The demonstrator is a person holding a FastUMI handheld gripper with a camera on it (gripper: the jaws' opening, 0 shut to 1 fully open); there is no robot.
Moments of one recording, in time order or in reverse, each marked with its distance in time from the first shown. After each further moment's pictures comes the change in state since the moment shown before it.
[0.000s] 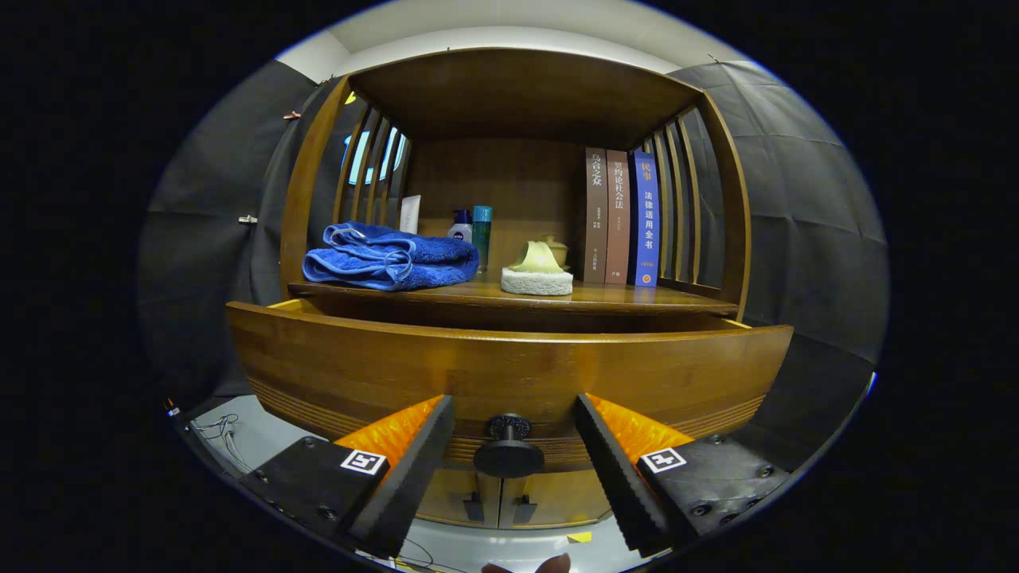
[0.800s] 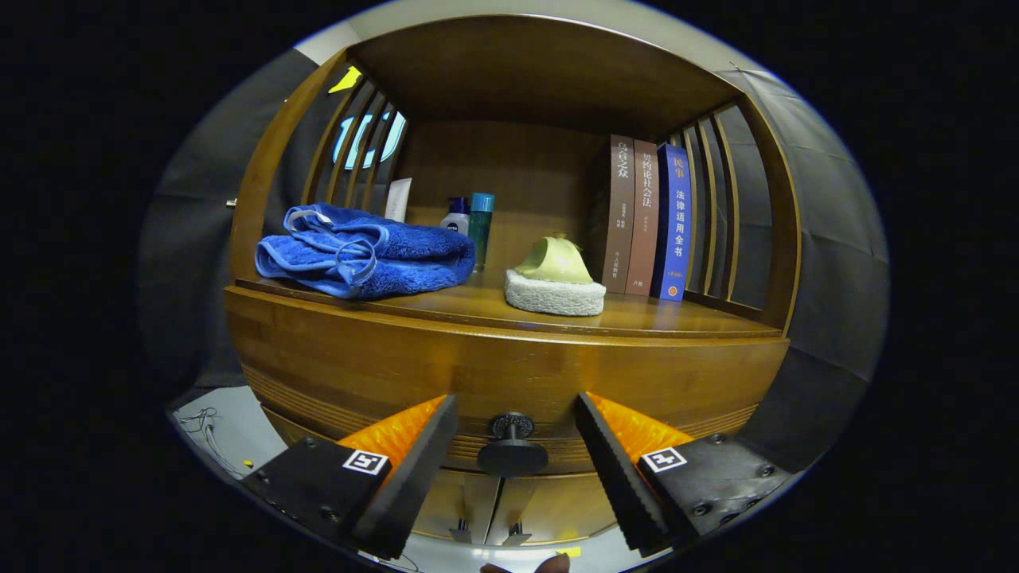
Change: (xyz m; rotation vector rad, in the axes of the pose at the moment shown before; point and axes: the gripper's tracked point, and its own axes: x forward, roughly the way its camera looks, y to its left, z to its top) arm 0.070 0.007 0.014 -0.053 0.022 -0.022
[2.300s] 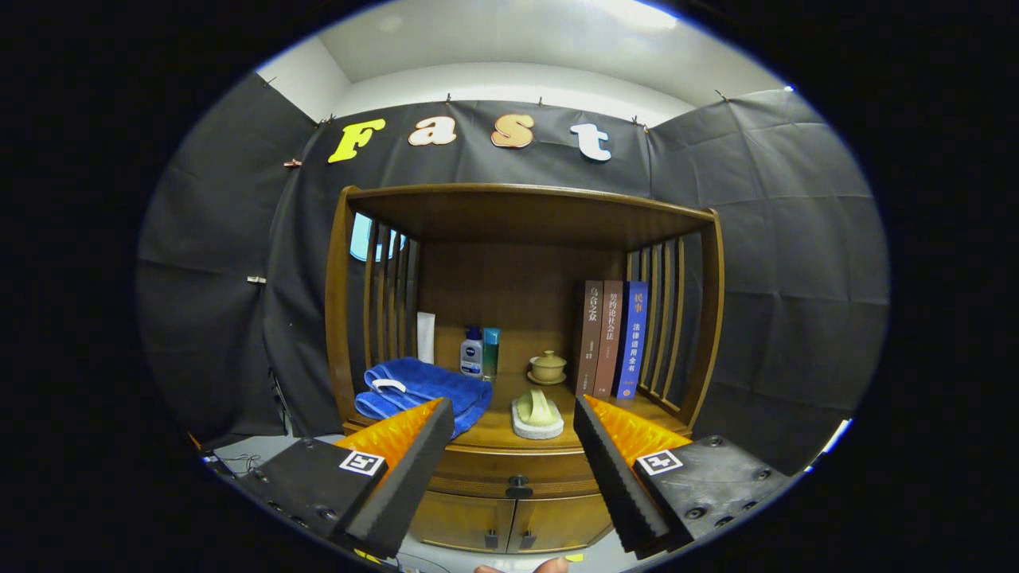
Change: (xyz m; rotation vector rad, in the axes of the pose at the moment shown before) arm -0.165 -0.004 0.198 0.058 -0.184 0.020
